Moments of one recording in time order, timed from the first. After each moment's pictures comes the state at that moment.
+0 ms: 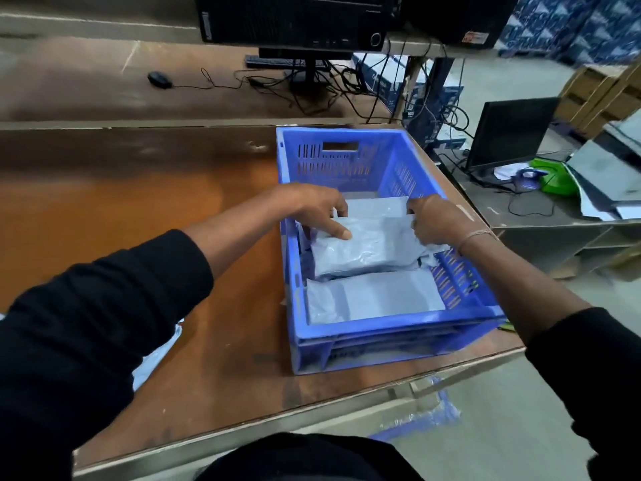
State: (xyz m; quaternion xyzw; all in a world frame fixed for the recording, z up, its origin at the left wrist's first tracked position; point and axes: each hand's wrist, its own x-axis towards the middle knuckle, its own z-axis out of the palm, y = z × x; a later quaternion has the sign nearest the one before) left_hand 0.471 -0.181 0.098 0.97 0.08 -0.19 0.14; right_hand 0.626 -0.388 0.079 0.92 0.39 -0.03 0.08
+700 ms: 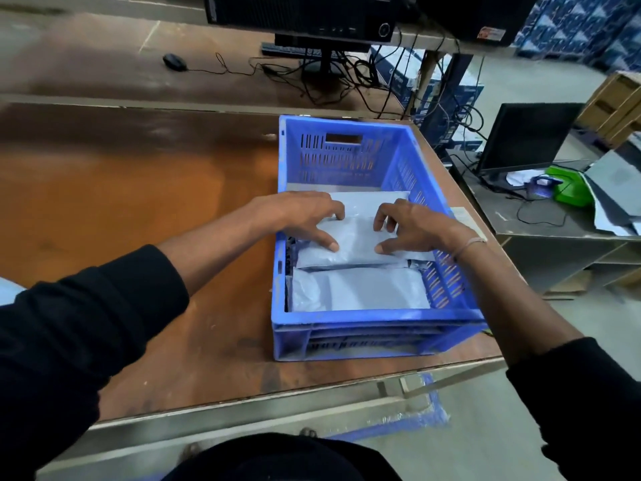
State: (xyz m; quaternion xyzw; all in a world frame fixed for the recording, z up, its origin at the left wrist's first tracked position) left_hand 0.451 -0.201 0.076 0.98 0.06 -0.14 0.11; right_hand 0.609 -0.396 0.091 0.84 0.52 -0.18 -0.02
